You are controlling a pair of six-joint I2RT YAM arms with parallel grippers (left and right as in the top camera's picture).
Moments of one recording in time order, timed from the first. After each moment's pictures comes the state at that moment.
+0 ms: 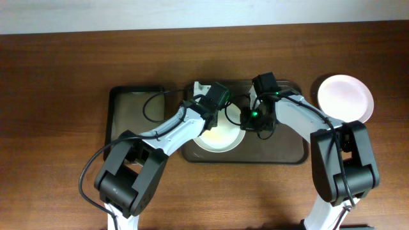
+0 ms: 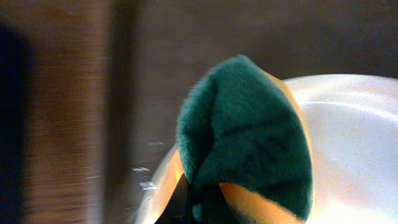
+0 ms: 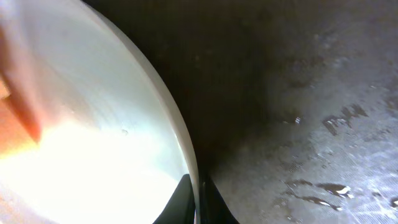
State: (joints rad) left arm -0.63 2.02 1.33 -0.53 -0.41 -0.52; right arm 0.24 1.93 1.17 -0.62 -0.30 0.32
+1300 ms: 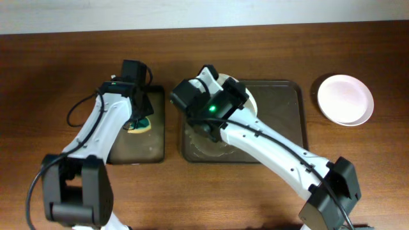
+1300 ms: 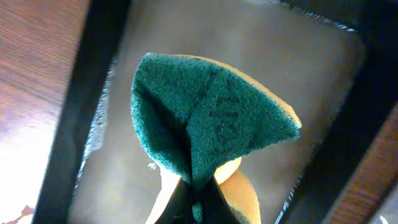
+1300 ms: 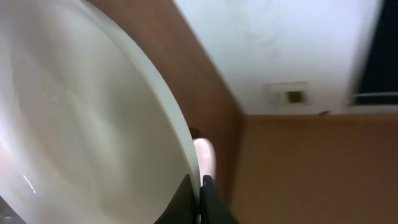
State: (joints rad) left arm -0.14 1.81 1.32 -0.86 -0.22 -0.49; right arm 0.81 1.84 1.66 -1.11 1.10 -0.08
